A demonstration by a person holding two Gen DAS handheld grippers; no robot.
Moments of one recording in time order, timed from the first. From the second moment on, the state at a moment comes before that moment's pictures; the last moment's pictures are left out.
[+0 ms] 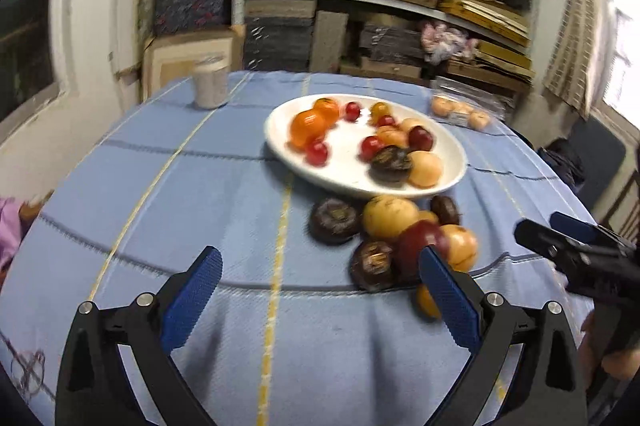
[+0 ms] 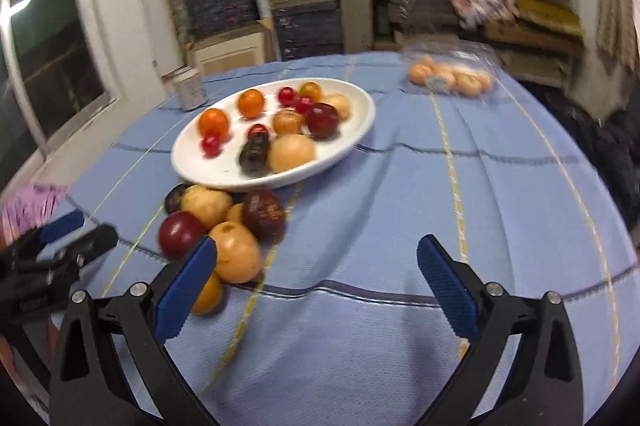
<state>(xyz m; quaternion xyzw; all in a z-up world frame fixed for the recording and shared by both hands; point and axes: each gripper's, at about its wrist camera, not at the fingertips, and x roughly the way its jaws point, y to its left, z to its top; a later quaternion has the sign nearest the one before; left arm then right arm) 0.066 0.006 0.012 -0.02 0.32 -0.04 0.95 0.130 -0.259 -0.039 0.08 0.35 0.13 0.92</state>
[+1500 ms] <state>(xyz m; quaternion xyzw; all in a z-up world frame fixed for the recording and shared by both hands) 0.071 -0.021 -0.019 0.07 0.37 -0.11 0.92 0.137 -0.272 -0.042 0.13 0.38 0.15 0.90</state>
